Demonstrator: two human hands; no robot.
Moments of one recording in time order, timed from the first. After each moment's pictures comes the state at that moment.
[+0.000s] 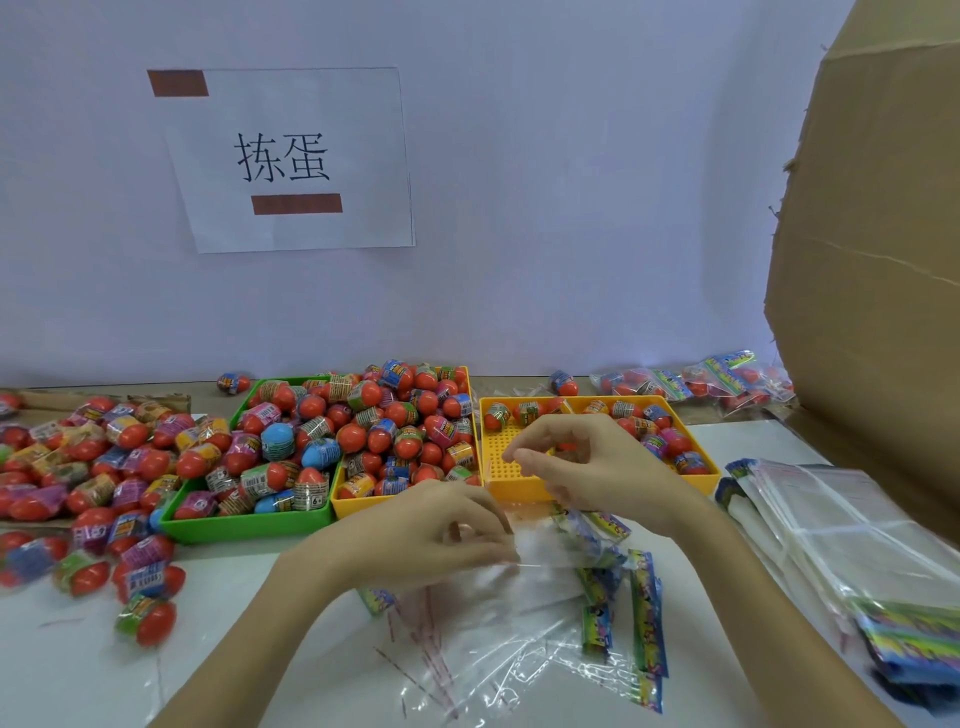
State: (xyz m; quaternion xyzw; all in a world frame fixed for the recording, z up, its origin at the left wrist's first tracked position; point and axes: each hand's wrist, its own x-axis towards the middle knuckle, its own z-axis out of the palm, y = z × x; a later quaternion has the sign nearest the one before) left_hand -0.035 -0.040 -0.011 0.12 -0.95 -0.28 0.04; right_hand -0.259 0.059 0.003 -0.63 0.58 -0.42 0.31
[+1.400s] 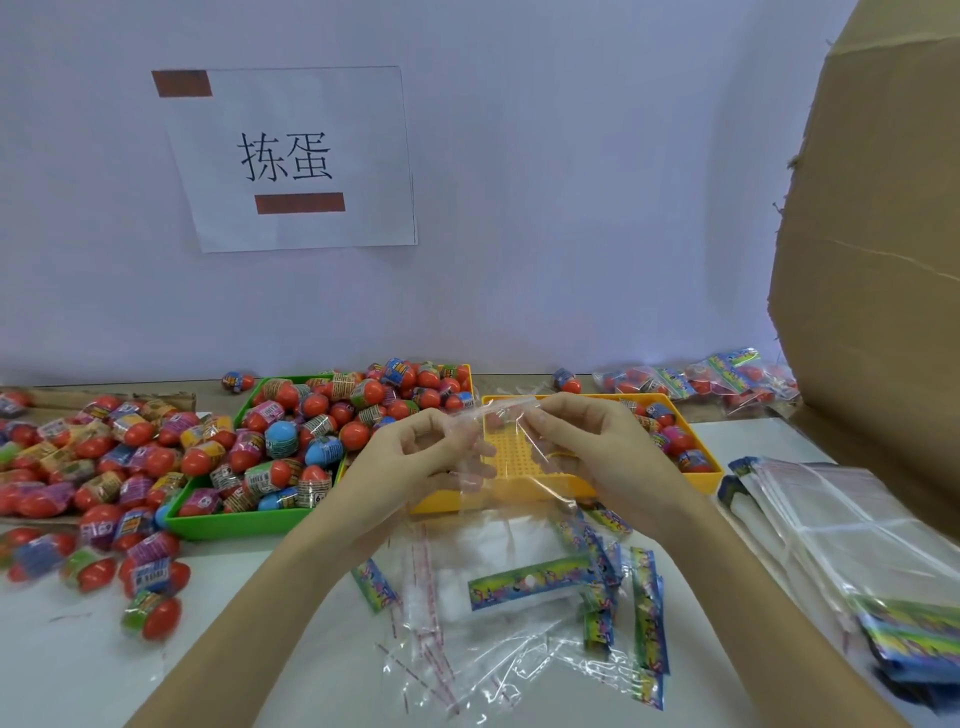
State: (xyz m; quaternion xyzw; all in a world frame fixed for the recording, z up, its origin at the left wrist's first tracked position) left_hand -0.039 -0.053 -0.013 0.22 -0.64 -0.68 0.30; right_hand -0.255 0.052 -0.002 -0.49 0.51 -0.58 0.40
